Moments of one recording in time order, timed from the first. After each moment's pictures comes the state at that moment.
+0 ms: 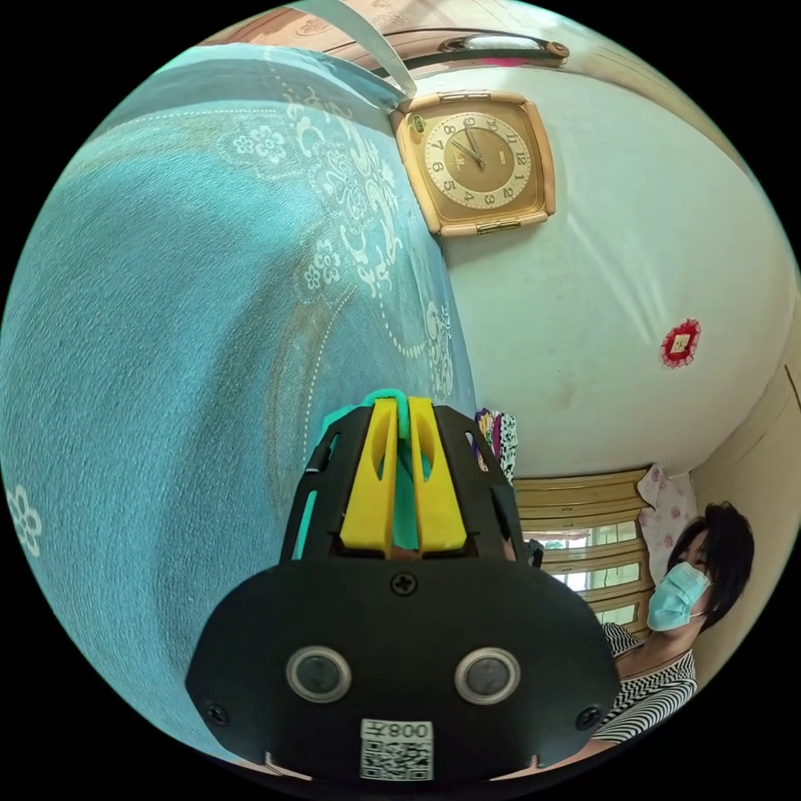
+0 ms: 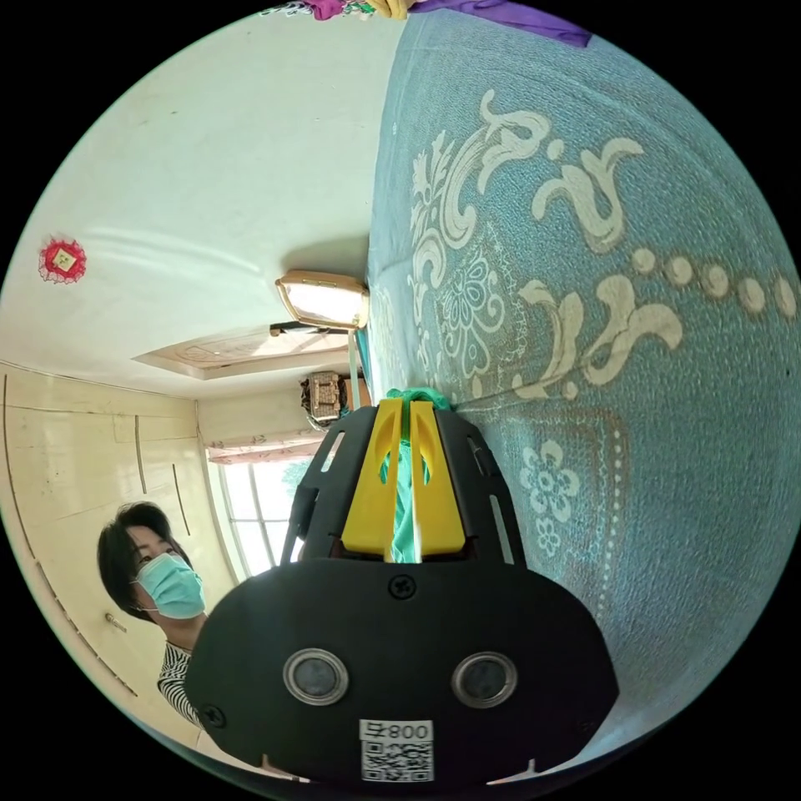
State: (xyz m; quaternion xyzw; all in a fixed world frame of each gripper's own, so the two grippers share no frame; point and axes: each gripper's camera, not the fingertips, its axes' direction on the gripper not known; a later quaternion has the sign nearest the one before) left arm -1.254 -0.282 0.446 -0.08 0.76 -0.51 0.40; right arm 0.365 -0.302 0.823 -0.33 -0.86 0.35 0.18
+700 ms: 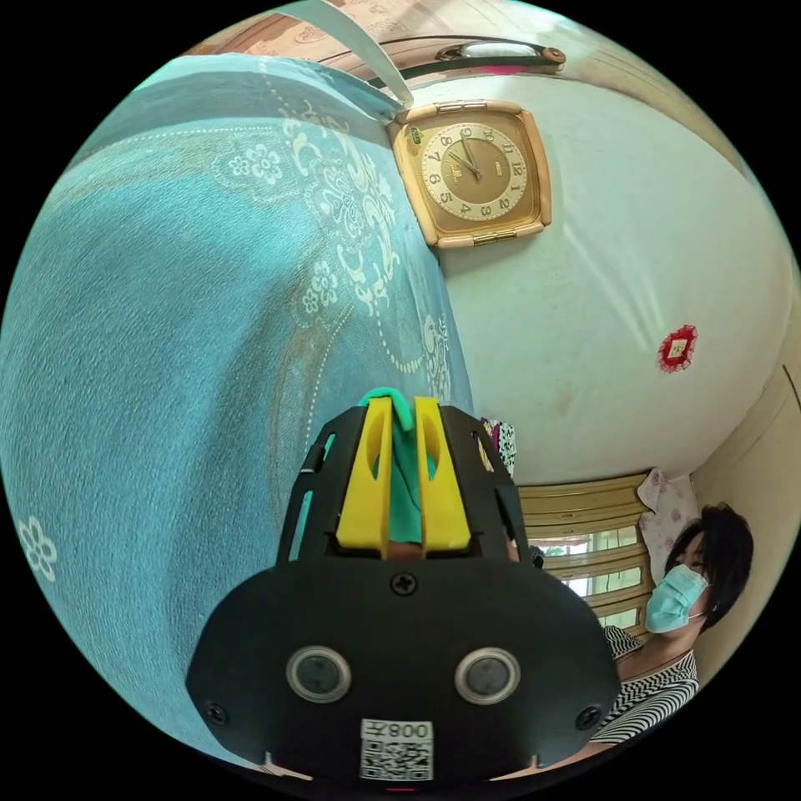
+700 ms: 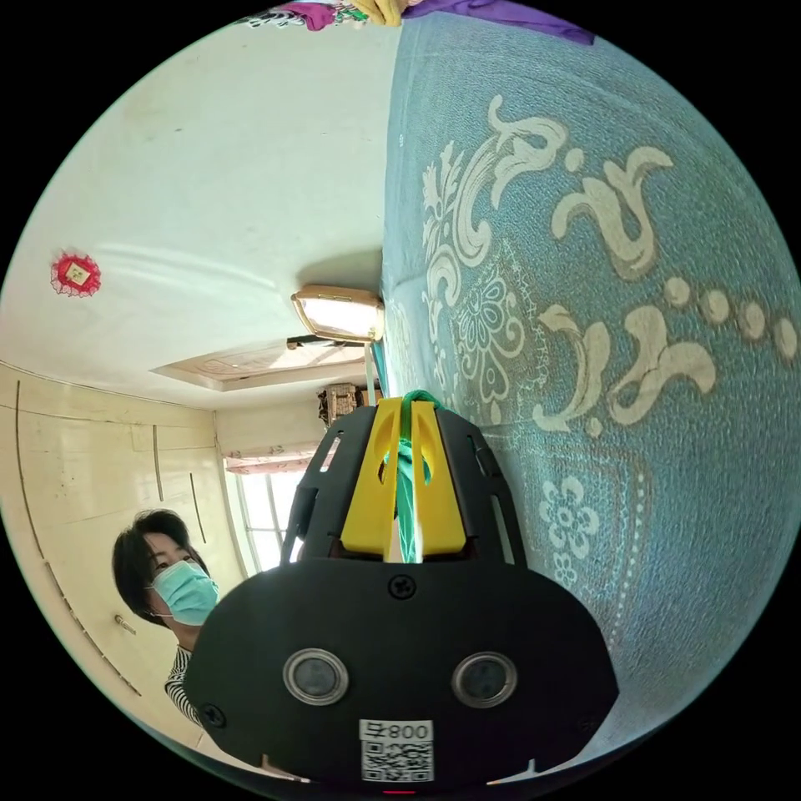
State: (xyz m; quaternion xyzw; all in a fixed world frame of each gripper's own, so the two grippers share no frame) left arm -1.263 -0.295 0.486 -0.06 0.75 -0.52 0.40; right arm 0.320 -0.300 0.855 -0.31 -0.86 0.38 0.16
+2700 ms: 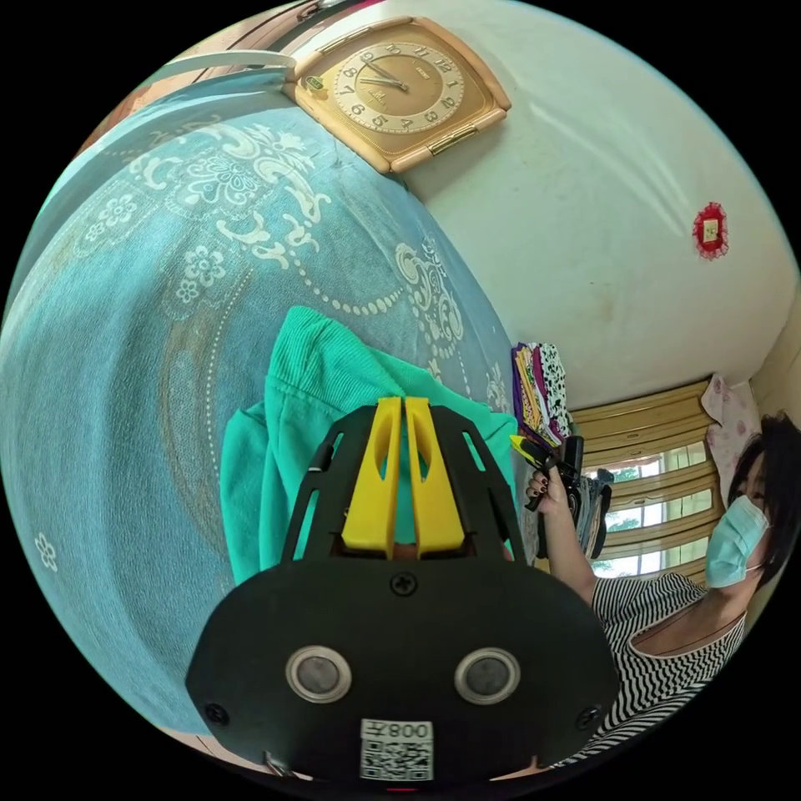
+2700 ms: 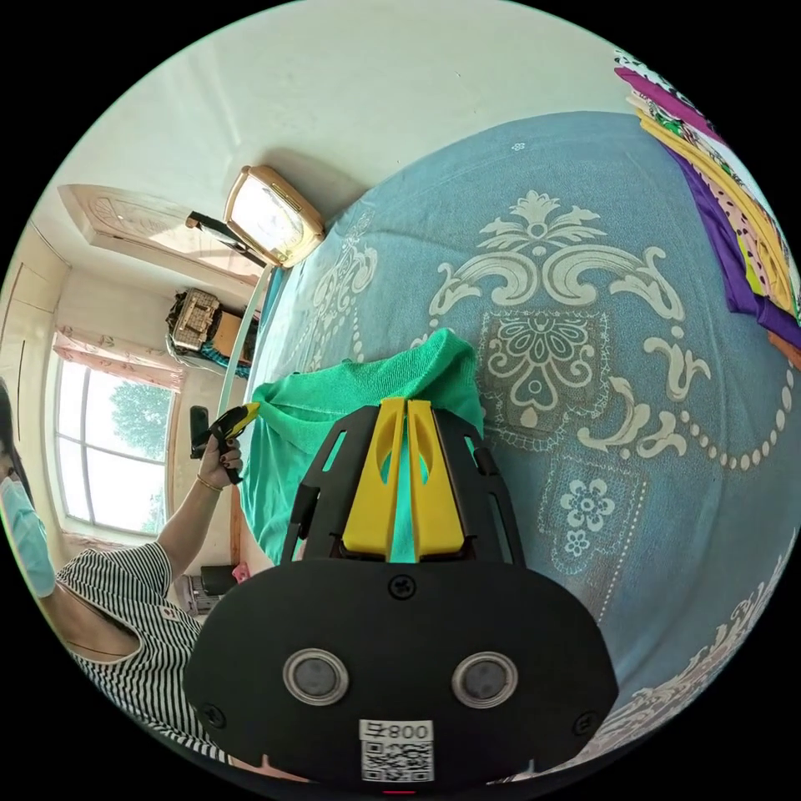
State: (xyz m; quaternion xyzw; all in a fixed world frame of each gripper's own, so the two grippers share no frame) left arm -1.194 -0.350 0.508 -0.07 0.75 -0.38 0.54; right arm 0.175 -0.333 0.714 -0.25 -0.82 0.18 0.49
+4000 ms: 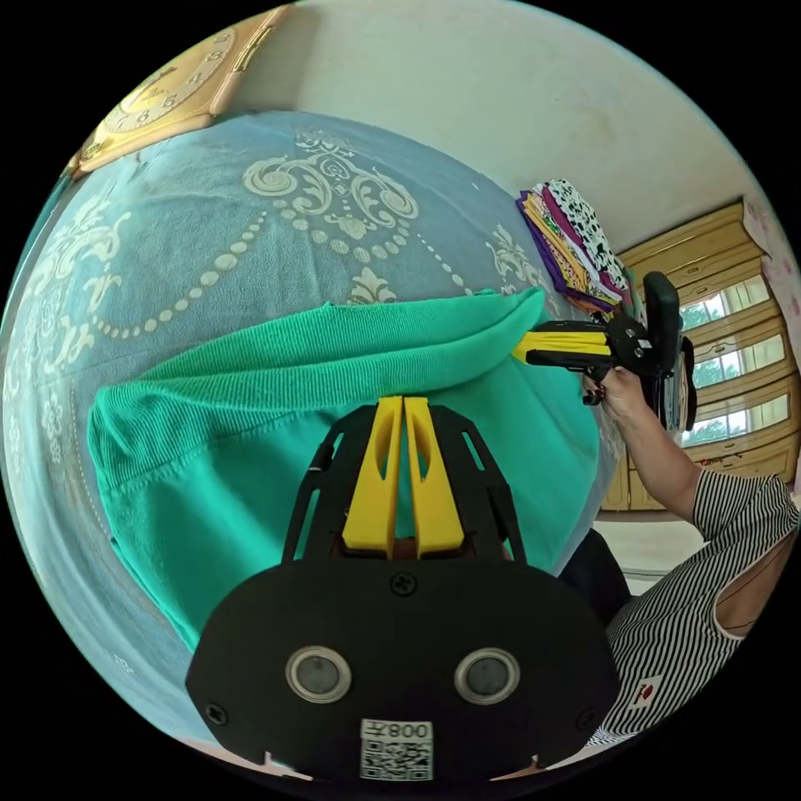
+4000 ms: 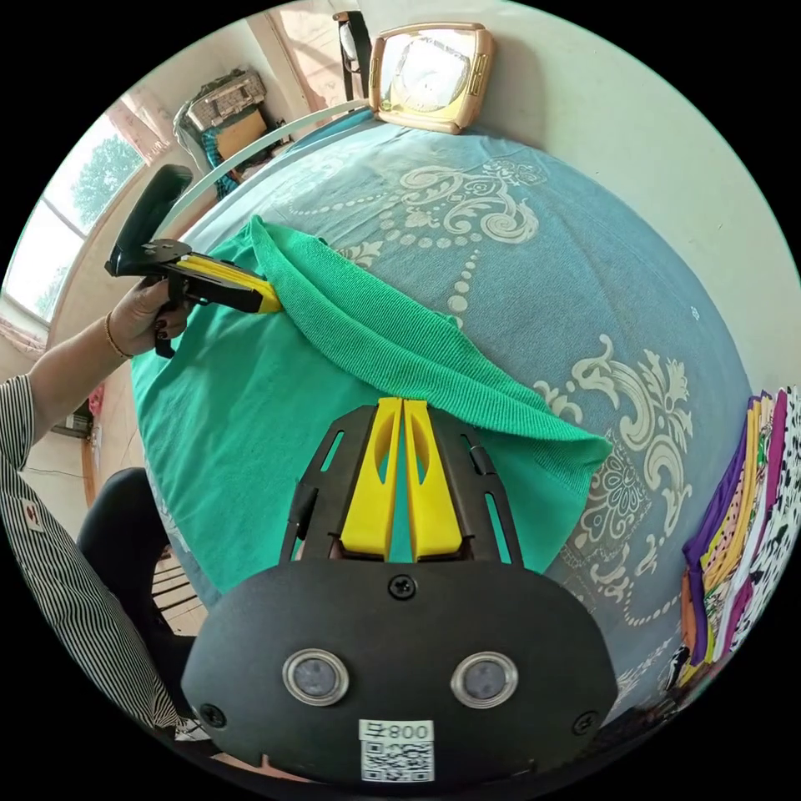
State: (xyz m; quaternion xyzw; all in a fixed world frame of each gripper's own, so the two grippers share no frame) left arm -0.994 -0.405 0.448 -0.05 0.73 -0.11 0.68; right arm 0.014 -0.348 0.506 -0.10 -0.75 -0.14 0.64
